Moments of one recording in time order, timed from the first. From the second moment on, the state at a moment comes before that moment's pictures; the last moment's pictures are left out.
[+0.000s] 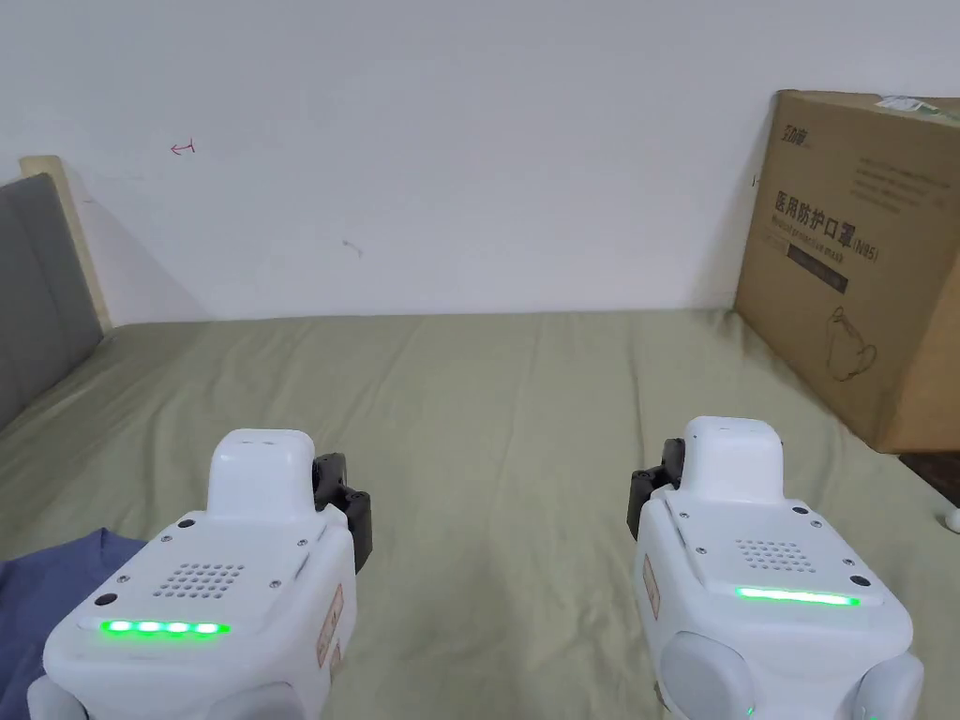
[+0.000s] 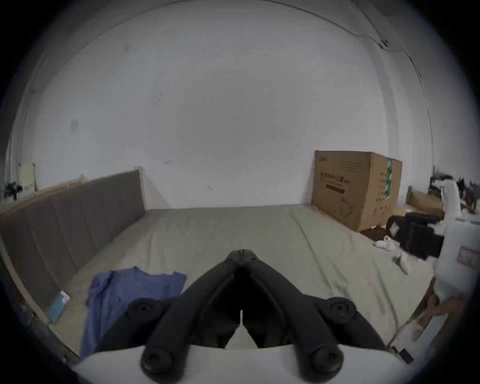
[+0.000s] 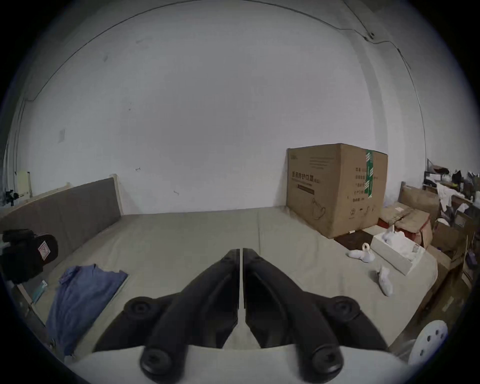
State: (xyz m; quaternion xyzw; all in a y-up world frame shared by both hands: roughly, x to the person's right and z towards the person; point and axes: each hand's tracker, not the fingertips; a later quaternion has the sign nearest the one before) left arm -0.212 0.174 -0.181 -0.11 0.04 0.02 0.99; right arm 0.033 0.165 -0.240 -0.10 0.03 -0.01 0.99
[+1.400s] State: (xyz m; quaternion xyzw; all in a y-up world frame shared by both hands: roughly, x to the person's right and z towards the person) left arm -0.413 0.065 -0.172 -0.31 0.24 0.15 0.91; right arm -0.145 0.118 -0.240 -0.20 0.32 0.06 0.92
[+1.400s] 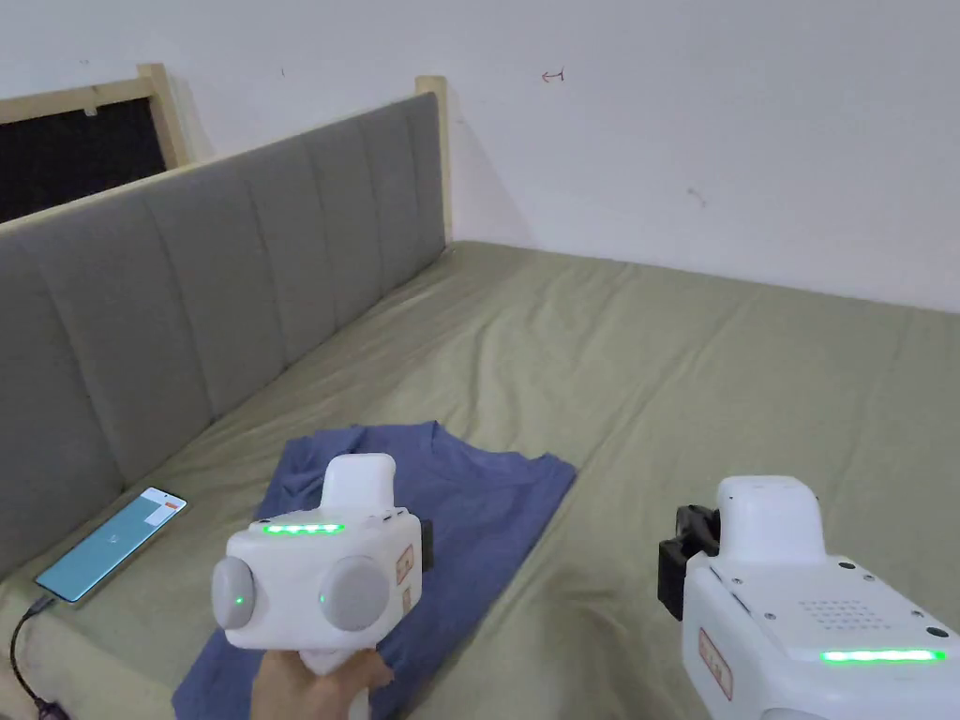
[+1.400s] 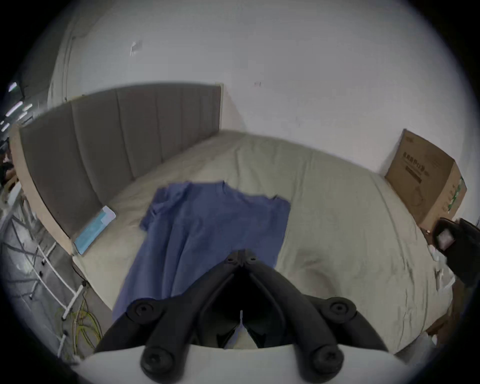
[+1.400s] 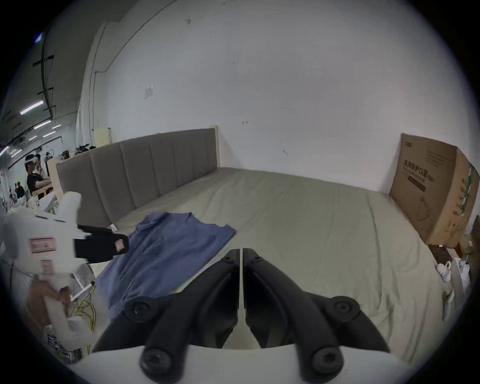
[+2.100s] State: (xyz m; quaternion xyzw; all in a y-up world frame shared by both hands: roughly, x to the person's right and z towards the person) left arm -0.490 -0.019 -0.309 -0.50 0.18 0.18 0.83; right arm -0.128 0.072 -0.298 -0.29 0.26 0.06 0.92
